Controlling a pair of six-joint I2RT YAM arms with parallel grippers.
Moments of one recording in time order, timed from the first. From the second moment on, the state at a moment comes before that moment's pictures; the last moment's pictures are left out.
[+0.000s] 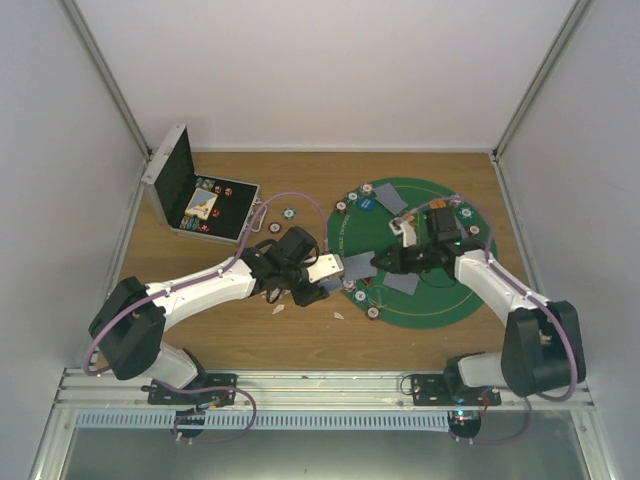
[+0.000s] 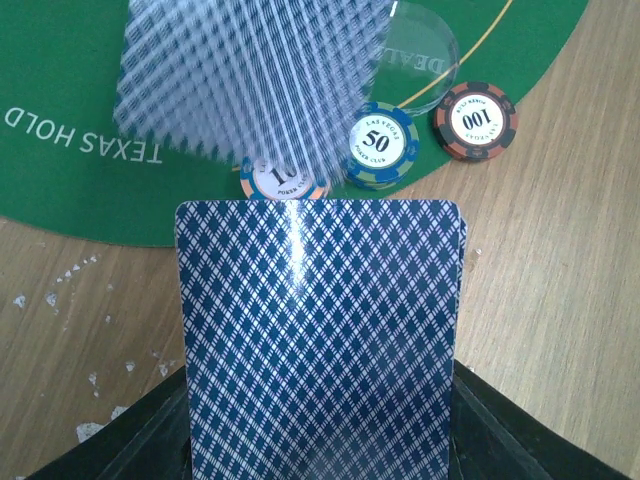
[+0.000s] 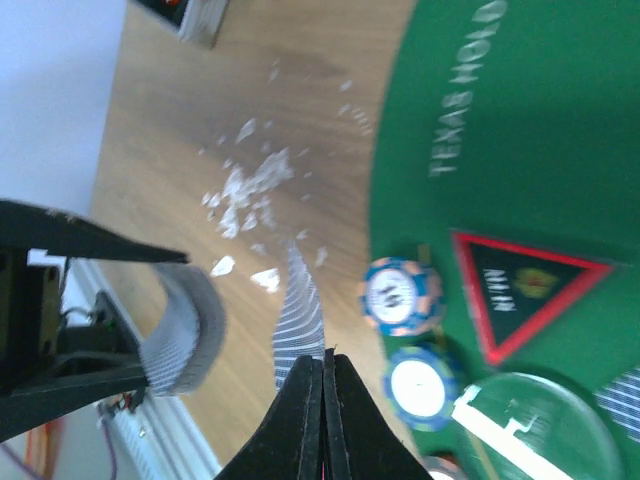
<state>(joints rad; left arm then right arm) -0.81 1.47 0.96 -0.46 0.21 0.32 0.25 1.37 0.81 -0.46 -0.79 0.21</state>
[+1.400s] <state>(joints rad) -0.81 1.47 0.96 -0.46 0.17 0.32 -0.51 1.63 0.66 0.23 -0.61 0.80</state>
